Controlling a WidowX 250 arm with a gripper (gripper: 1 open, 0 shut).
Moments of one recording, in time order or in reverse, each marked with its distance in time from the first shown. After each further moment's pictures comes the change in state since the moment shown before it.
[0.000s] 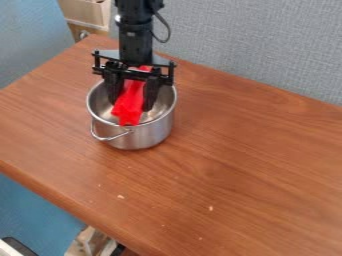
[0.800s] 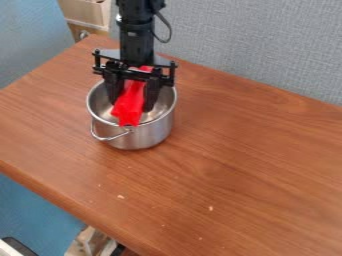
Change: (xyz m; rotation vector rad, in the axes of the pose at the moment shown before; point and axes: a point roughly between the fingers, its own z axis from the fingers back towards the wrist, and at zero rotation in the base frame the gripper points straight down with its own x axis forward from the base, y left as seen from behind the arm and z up) arm -0.004 -0.002 0.001 0.006 0.005 -0.014
